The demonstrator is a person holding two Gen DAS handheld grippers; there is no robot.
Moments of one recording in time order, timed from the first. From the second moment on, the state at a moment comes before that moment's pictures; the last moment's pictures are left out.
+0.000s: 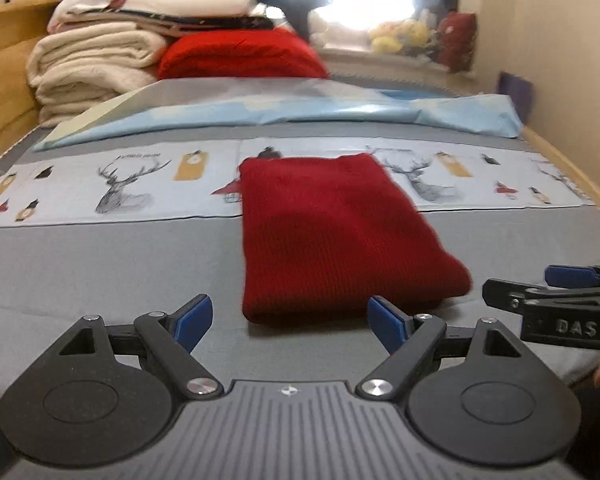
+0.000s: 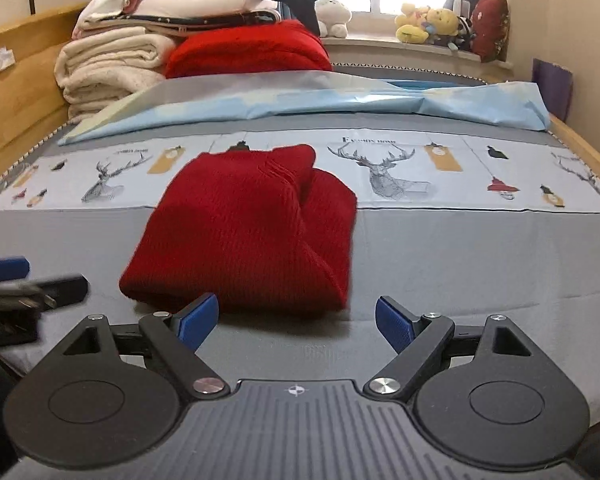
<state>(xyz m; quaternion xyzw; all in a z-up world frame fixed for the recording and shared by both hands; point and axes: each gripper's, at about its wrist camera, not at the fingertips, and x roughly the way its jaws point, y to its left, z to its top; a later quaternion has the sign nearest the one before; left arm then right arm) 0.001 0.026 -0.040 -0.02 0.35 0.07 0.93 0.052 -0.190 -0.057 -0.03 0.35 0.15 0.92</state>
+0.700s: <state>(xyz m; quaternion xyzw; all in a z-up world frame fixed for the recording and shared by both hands) 0.015 0.032 -0.048 -0.03 0.33 0.07 0.94 0.055 -0.162 -0.058 -0.04 0.31 0.16 0.94</state>
